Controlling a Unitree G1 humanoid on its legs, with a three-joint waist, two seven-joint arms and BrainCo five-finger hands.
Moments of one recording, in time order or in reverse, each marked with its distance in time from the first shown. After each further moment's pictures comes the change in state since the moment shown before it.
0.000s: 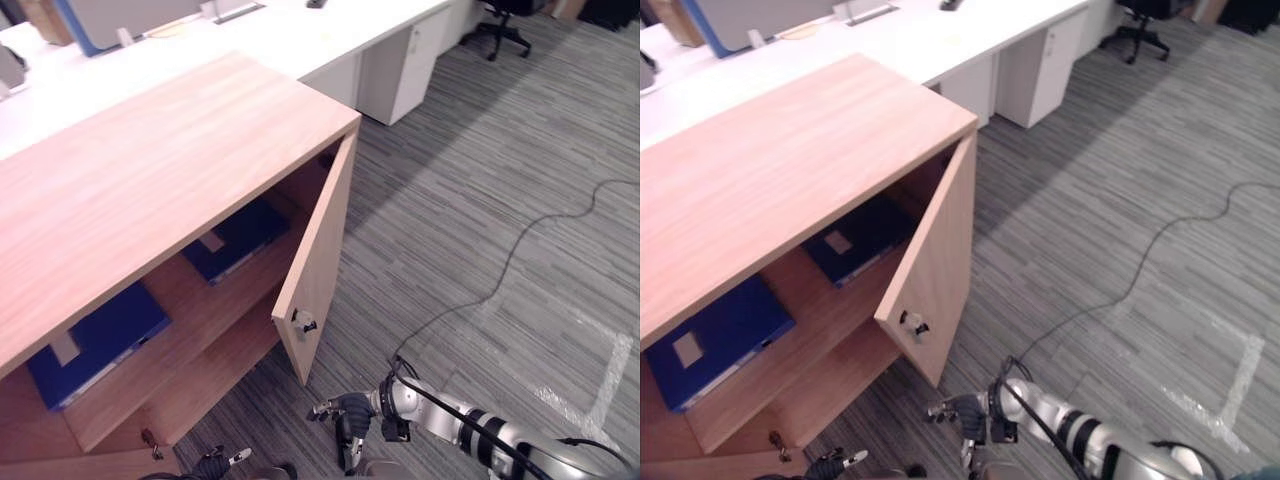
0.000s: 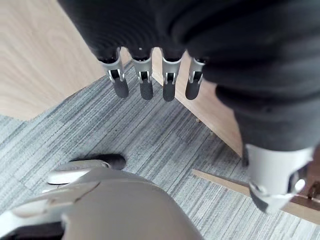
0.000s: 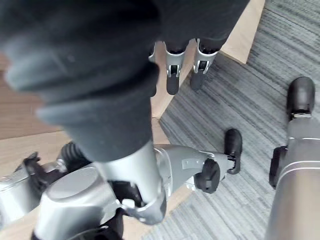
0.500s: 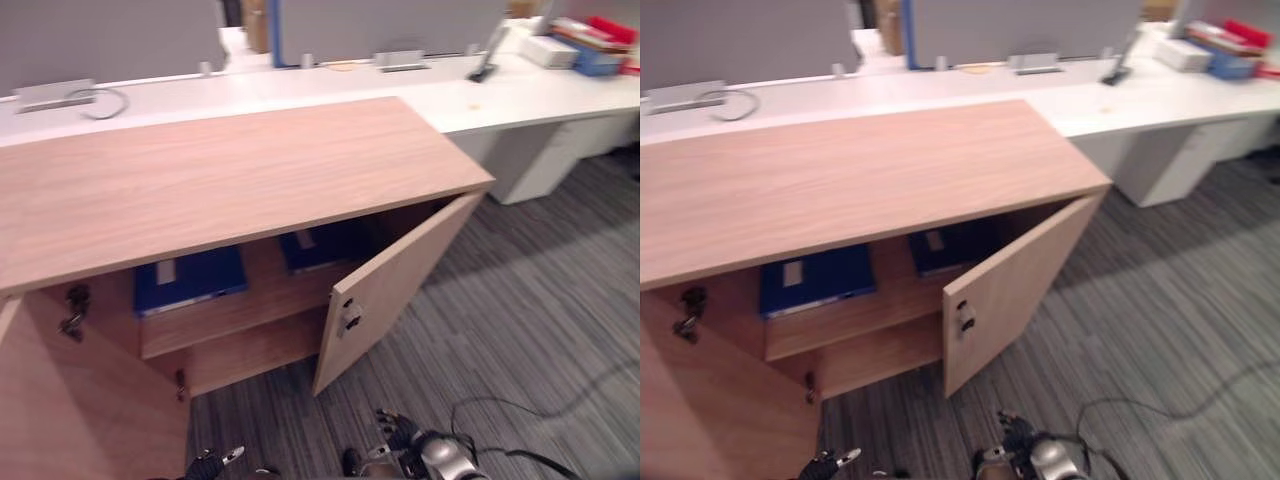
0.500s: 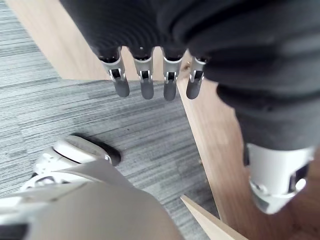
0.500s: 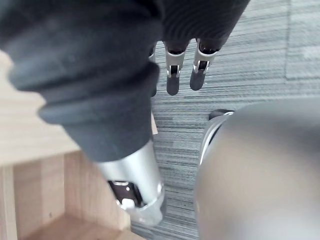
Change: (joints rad) left arm 0.017 0.001 0.018 -0.021 -0.041 0.015 0.038; right arm 0.265 0.249 -0.906 0.553 0.057 0.046 -0.376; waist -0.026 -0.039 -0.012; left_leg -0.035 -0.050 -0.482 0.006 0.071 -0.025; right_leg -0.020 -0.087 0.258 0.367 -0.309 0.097
